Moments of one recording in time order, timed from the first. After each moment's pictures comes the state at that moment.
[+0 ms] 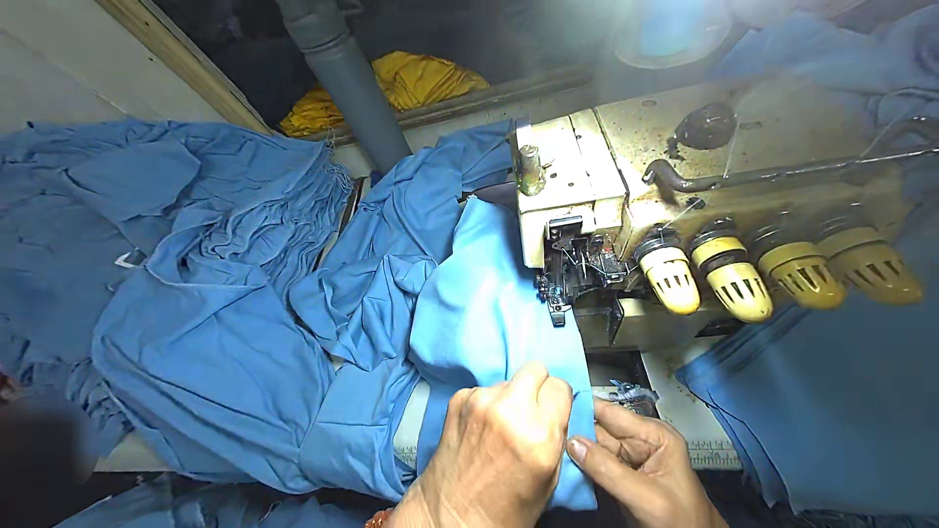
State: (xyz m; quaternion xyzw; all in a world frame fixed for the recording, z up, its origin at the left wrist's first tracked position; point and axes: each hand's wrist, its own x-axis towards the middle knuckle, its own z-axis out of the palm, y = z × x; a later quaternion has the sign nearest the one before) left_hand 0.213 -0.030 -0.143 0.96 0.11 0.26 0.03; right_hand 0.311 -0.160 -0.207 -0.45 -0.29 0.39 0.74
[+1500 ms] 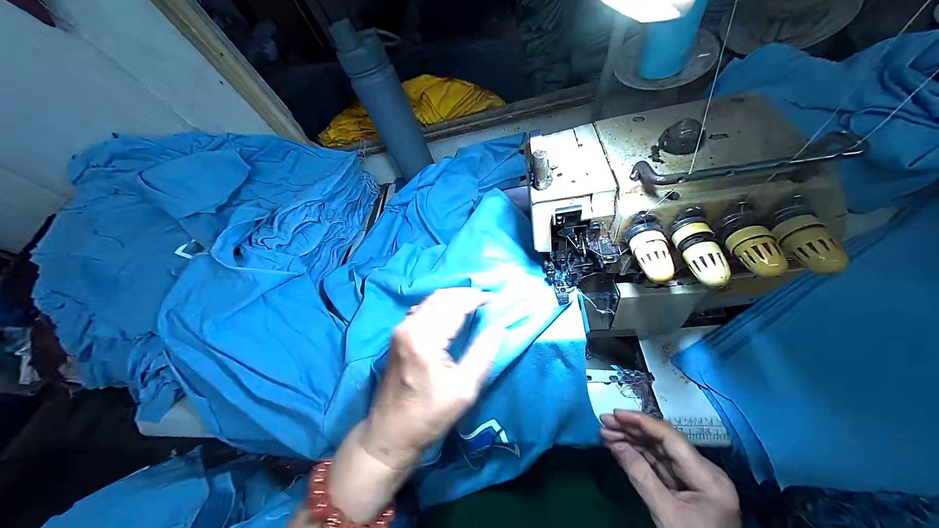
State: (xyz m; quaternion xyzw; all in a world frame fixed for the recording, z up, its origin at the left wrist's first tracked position) left_hand 0.175 0.009 -0.118 0.91 0.23 0.30 0.16; right_hand 0.300 -0.214 -0.243 -0.63 -0.37 0.18 0.66
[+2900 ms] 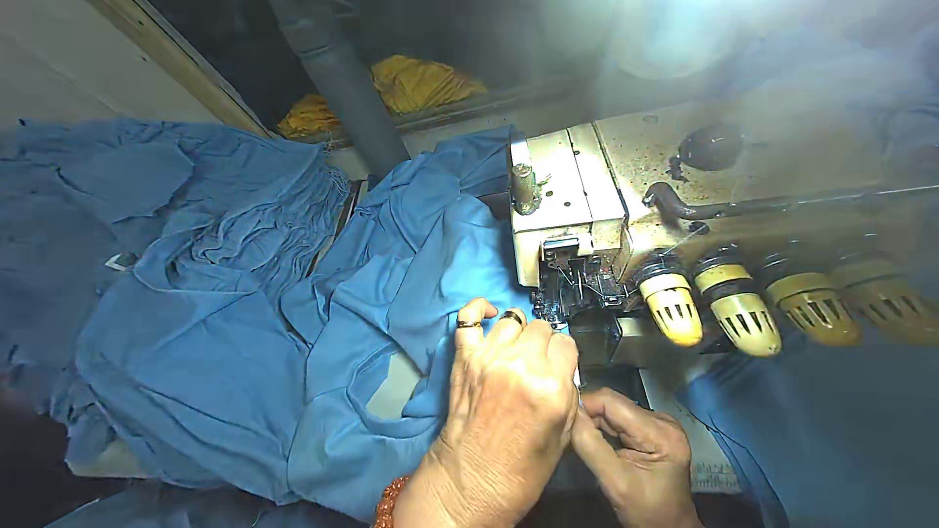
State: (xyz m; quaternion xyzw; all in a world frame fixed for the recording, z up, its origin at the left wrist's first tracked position) left_hand 0.249 -0.016 -0.134 0.95 0.14 0.26 -0.03; right_hand 0.327 -0.128 -0.222 -0.58 -0.40 0.10 0.70
